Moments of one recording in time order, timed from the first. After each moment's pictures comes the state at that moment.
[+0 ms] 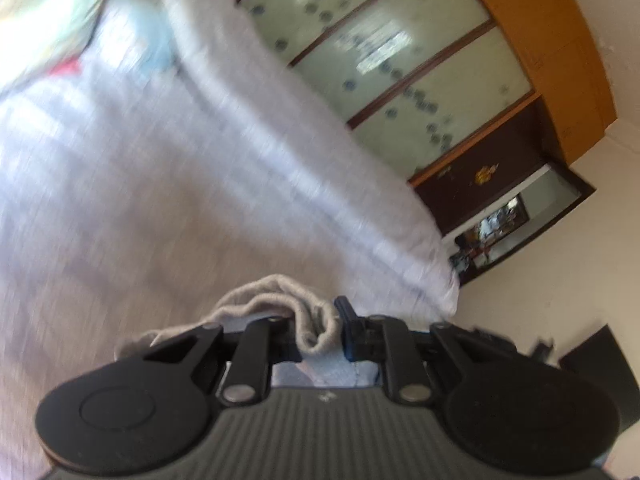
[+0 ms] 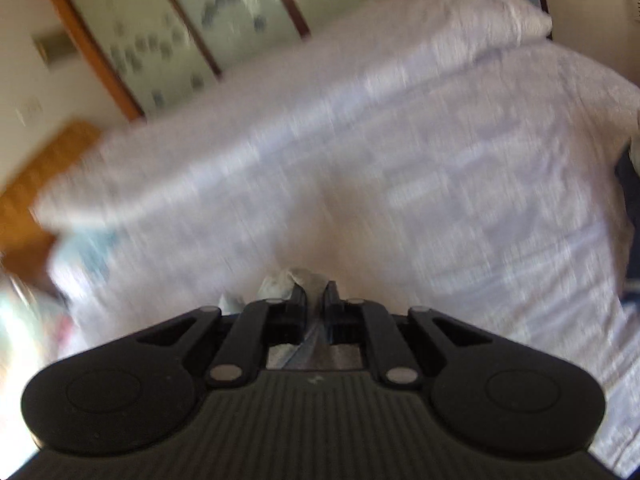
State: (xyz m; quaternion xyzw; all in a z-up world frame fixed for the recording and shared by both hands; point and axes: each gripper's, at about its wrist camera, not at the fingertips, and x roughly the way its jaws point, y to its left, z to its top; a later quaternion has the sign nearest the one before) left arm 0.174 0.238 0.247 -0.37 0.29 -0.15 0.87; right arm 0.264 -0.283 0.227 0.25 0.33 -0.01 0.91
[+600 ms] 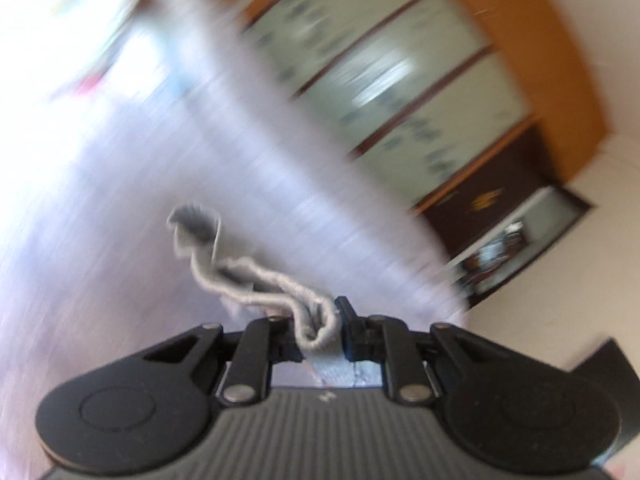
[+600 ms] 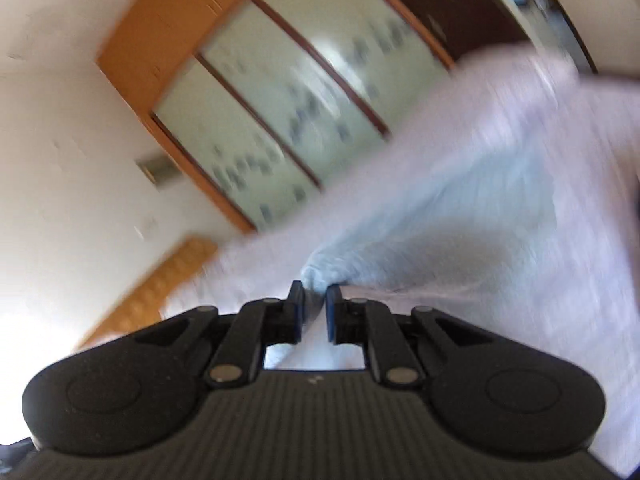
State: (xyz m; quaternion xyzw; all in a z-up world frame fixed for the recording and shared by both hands) left arm 0.105 0.252 0.172 -0.39 0.30 -0.11 0.86; right arm 0.141 -0.354 0.242 0.36 0.20 0.10 0.91
